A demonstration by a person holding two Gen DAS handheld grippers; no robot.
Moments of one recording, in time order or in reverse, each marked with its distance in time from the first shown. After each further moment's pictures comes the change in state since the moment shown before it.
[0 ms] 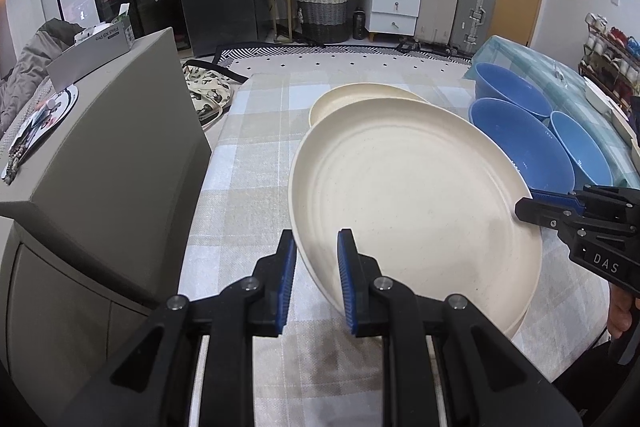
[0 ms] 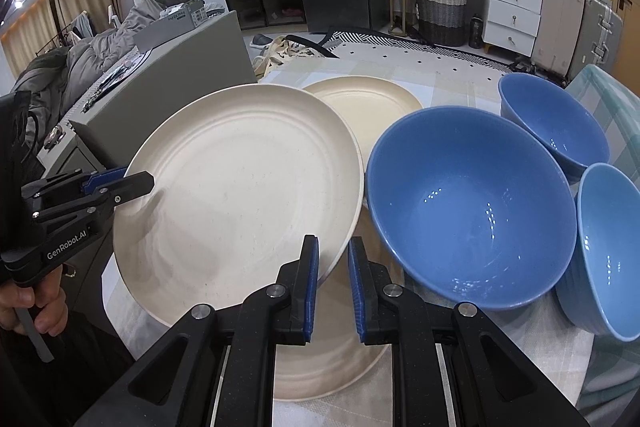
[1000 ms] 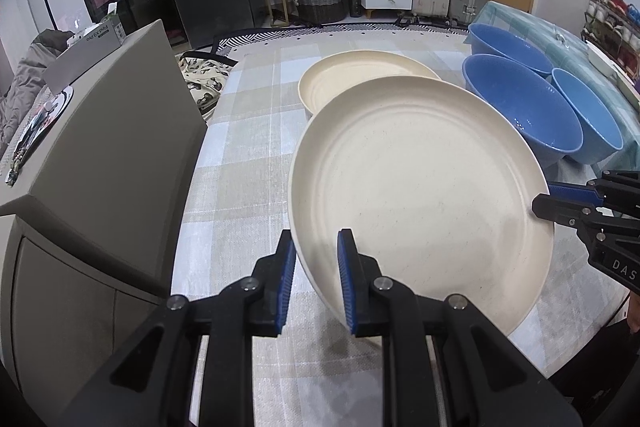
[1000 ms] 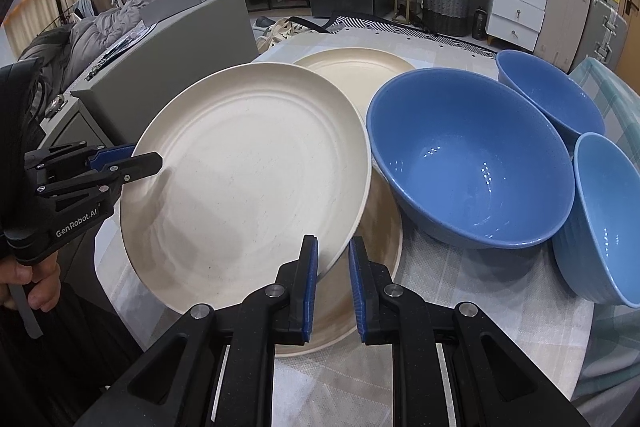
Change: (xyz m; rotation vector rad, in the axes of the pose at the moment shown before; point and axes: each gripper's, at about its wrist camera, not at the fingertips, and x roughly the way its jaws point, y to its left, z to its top) left arm 0.009 -0.019 -0.016 0.070 0.070 0.047; right arm -0.005 0.003 -0.037 -0.038 0.052 -0.014
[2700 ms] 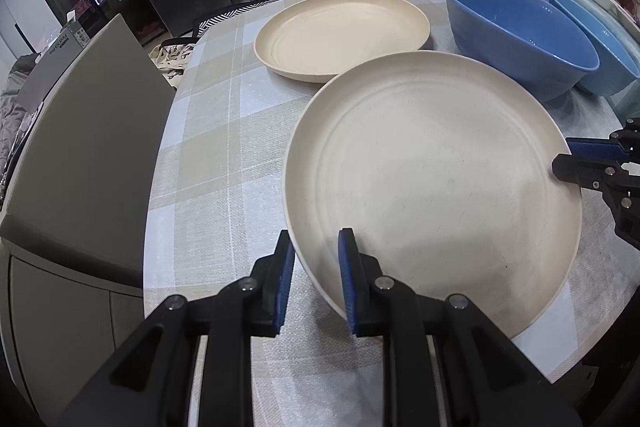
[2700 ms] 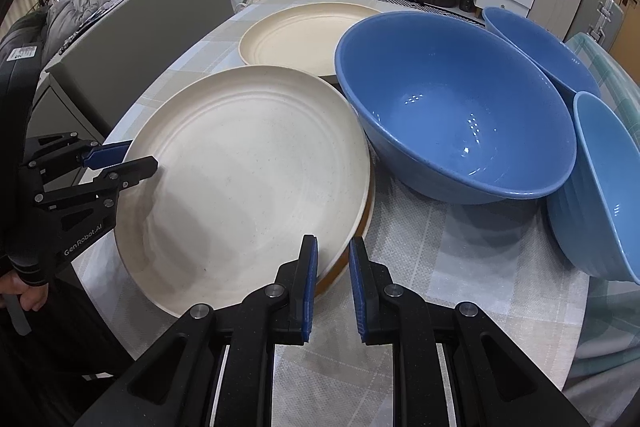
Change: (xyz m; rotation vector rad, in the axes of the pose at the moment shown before) left arm 0.042 -0.036 -0.006 0.138 0.132 0.041; right arm 0.040 0.002 -0.001 -0.002 0.122 -0.079
